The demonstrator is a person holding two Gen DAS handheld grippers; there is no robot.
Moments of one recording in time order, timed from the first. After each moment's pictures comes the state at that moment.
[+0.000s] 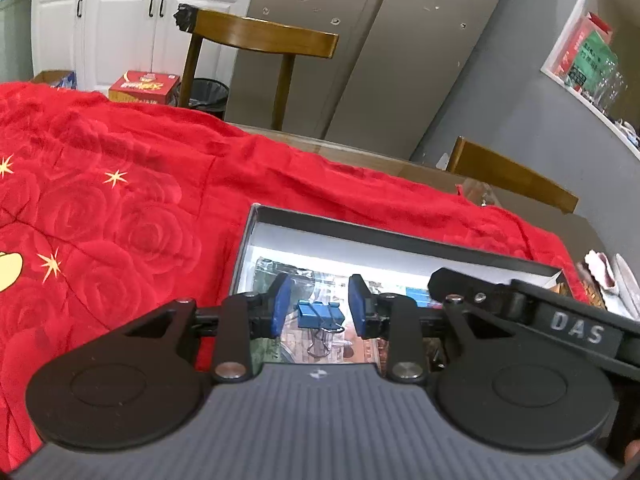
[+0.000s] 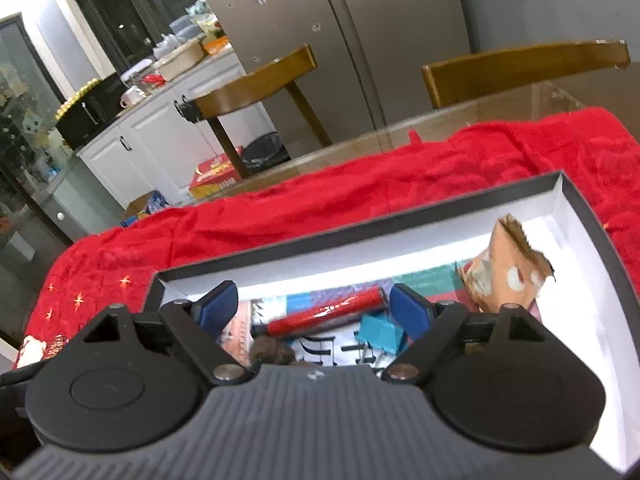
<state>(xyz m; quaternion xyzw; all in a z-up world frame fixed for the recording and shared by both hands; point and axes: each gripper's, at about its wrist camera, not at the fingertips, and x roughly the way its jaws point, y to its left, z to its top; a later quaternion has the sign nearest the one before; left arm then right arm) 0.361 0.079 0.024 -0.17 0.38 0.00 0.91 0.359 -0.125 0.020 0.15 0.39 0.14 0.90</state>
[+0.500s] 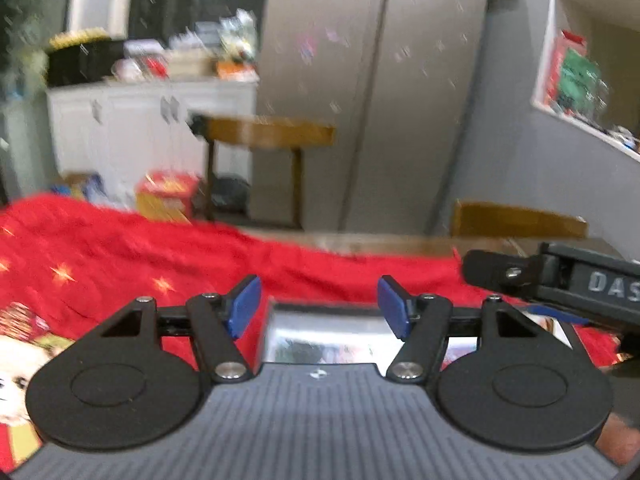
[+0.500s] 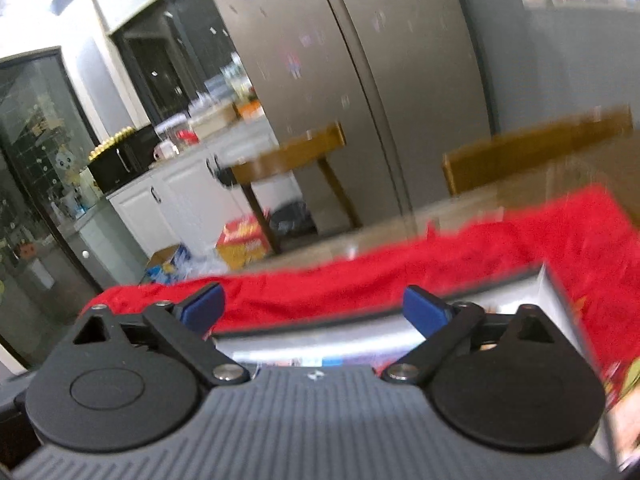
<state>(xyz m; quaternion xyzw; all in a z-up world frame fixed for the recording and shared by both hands) 0.316 0.055 0.084 -0.07 0.25 0.06 0.96 0.321 -0.133 0.086 0.12 0.26 0.16 0.94</state>
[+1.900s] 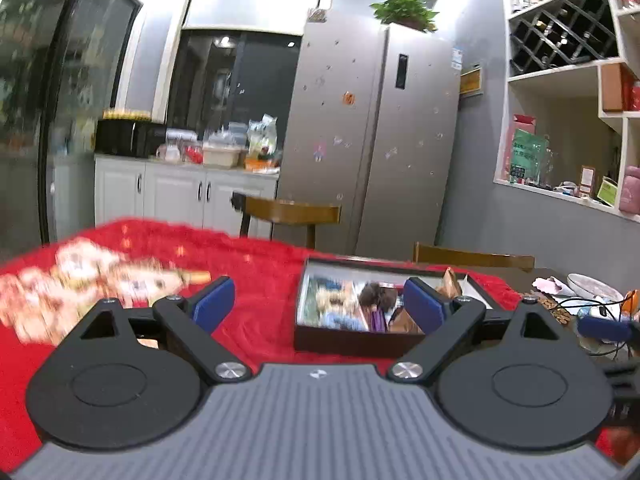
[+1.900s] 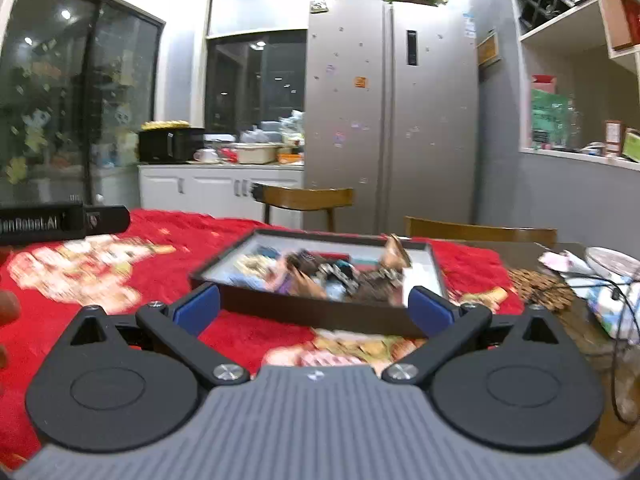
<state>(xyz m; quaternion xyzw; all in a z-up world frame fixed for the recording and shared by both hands) -0.045 0.014 0.083 -0.08 0.11 0.07 0.99 0.017 -0.182 0.051 -0.04 0.13 0.16 0.98</state>
